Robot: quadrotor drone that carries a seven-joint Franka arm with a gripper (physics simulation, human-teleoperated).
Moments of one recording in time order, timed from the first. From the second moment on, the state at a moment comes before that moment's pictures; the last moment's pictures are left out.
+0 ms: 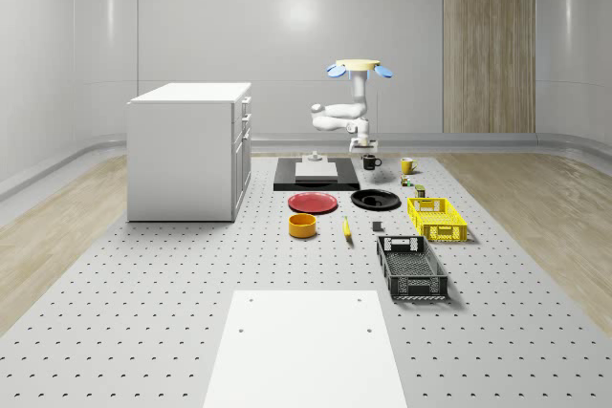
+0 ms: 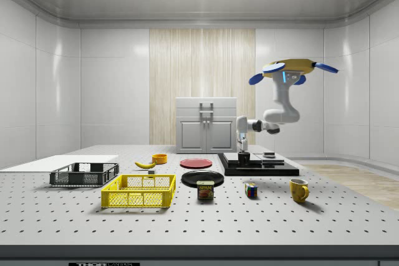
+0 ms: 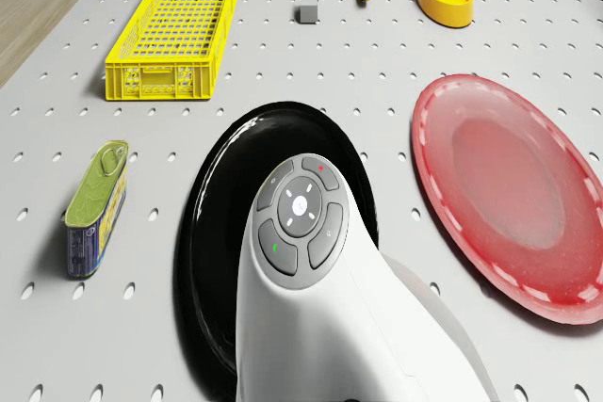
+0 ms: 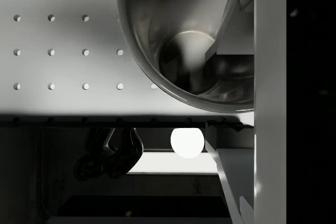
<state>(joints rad) -1.14 -1.44 1.26 -2.87 -1.91 1.52 1.66</state>
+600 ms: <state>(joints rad) -1.14 -1.45 1.26 -2.87 -1.90 1.54 1.67</state>
